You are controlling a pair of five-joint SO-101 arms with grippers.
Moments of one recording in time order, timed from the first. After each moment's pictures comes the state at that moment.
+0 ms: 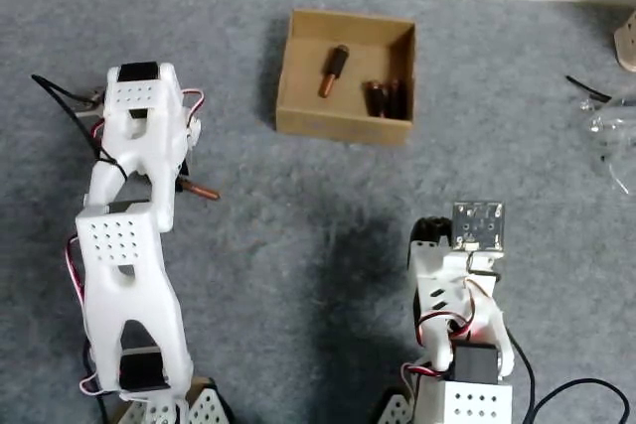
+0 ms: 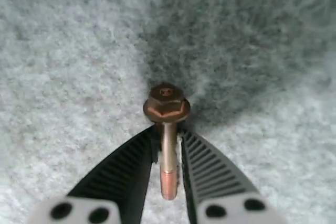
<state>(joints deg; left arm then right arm) -13.9 50.1 -35.0 92.5 71.1 -2.2 -104.4 95.6 46.5 5.8</state>
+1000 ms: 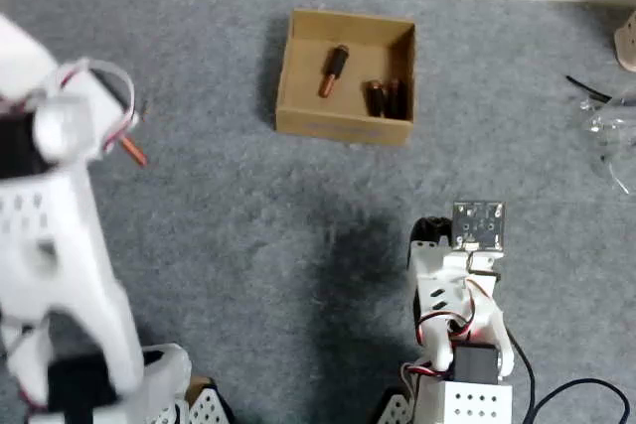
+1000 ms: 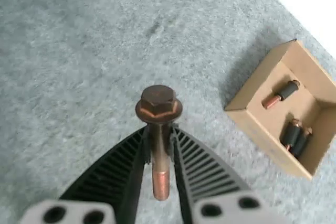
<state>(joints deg) -14.7 -21.9 -19.0 101.0 37.3 -2.2 -104.4 95.6 46.5 5.8</state>
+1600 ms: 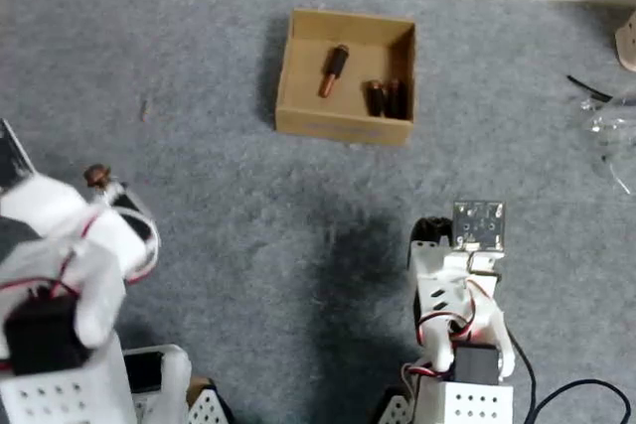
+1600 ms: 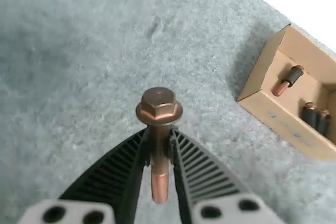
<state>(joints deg) -14.1 -68.4 34.3 82.6 29.4 -2.2 -104.4 95.6 46.5 5.8</state>
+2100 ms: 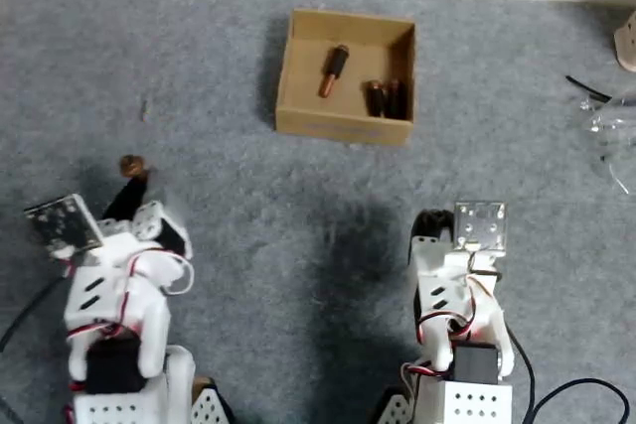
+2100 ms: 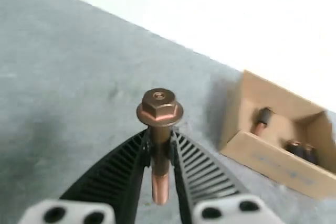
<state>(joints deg) -10.0 -103.2 79.6 48.0 24.4 -2.3 -104.4 95.6 42.8 5.8</state>
